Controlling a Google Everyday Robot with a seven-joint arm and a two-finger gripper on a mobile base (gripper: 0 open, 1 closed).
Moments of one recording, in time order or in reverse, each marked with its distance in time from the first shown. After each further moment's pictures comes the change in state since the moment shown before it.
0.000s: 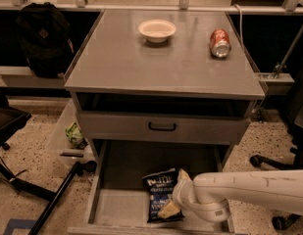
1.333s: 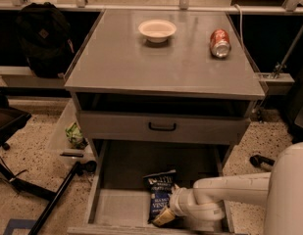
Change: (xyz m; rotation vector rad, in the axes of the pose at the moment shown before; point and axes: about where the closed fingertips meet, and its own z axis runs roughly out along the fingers) arm 0.028 0.040 0.080 -0.207 -0.079 0.070
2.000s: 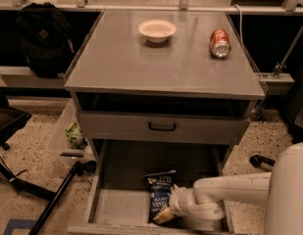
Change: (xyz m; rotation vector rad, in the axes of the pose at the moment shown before) arm 0.000 0.000 0.000 0.000 0.000 0.000
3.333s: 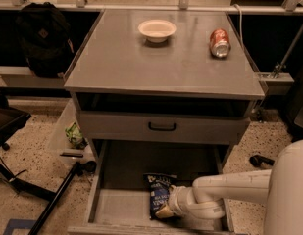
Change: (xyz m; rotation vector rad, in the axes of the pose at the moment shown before) arm -0.007 0.000 -0.010 0.000 0.000 0.000
